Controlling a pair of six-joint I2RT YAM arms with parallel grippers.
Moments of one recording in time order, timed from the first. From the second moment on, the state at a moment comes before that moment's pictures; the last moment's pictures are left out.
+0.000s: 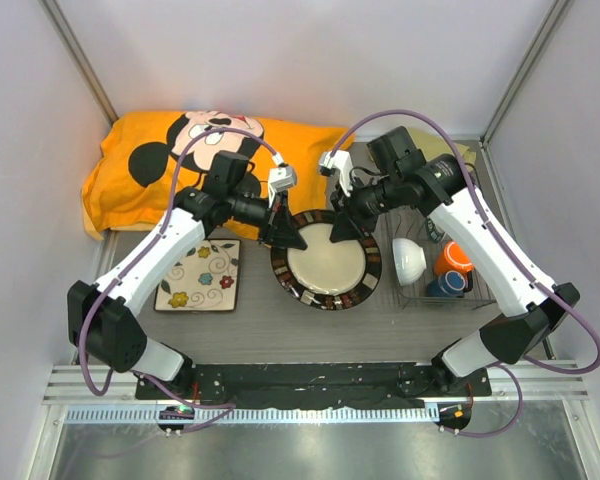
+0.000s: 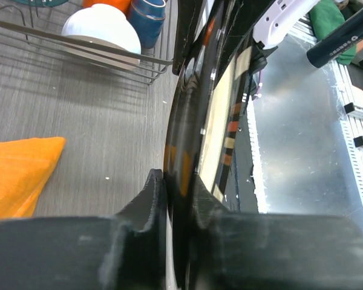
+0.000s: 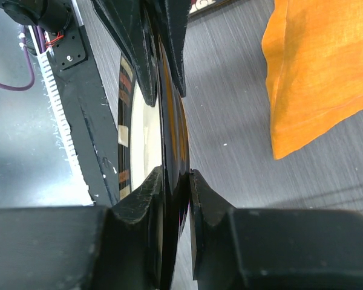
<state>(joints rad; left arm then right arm) -0.49 1.46 1.34 -0.59 1.13 0.24 0.58 1.50 1.76 -1.15 -0.62 -0.36</state>
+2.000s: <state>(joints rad) 0.57 1.88 1.24 -1.22 1.14 0.90 0.58 1.35 1.60 -0.96 -0.29 -0.29</state>
